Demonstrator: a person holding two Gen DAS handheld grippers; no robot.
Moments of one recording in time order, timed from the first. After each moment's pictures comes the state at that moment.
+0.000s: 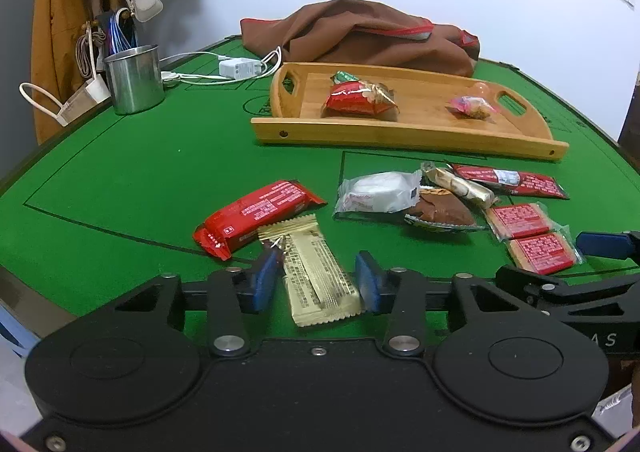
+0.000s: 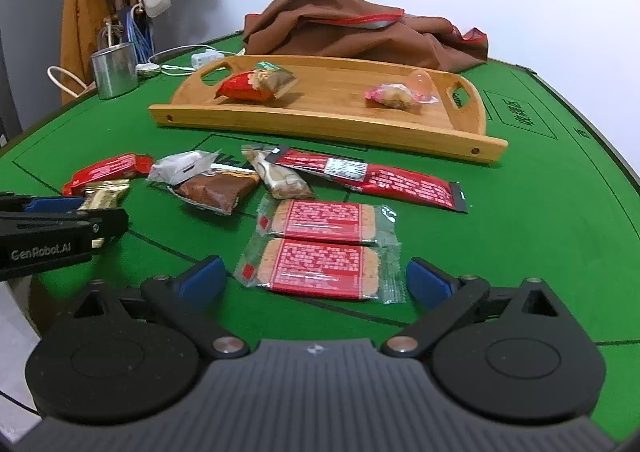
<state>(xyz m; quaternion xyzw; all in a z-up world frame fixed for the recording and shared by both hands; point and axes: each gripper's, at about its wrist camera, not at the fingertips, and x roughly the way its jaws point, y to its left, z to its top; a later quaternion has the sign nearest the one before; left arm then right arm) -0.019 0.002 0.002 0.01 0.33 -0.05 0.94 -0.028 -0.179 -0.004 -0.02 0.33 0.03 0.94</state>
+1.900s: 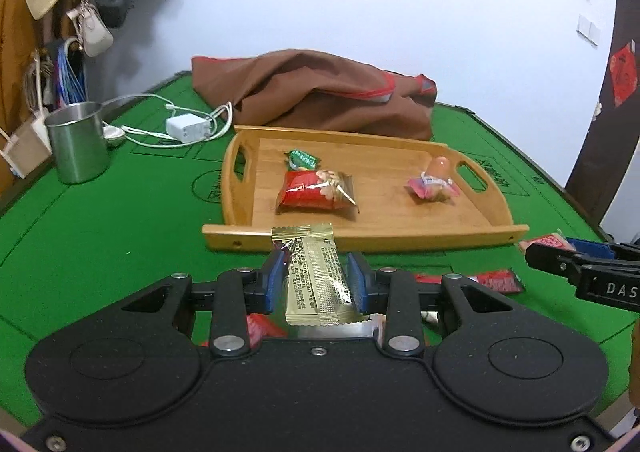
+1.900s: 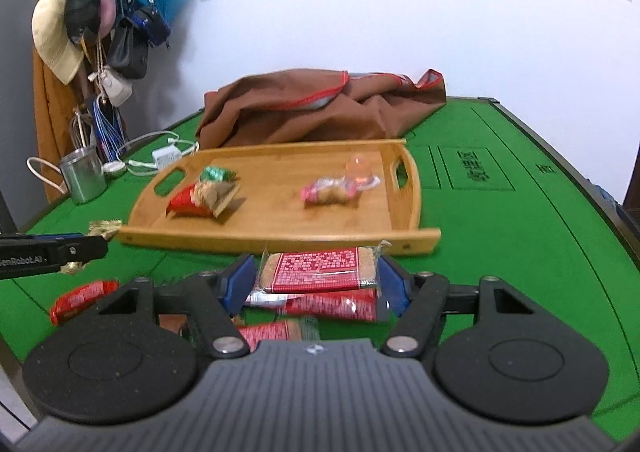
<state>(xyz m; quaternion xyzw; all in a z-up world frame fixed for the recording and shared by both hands) 0.054 0.010 0.064 -0.03 0.30 -0.14 0.94 0.006 -0.245 0.060 0.05 0.26 0.01 0.96</state>
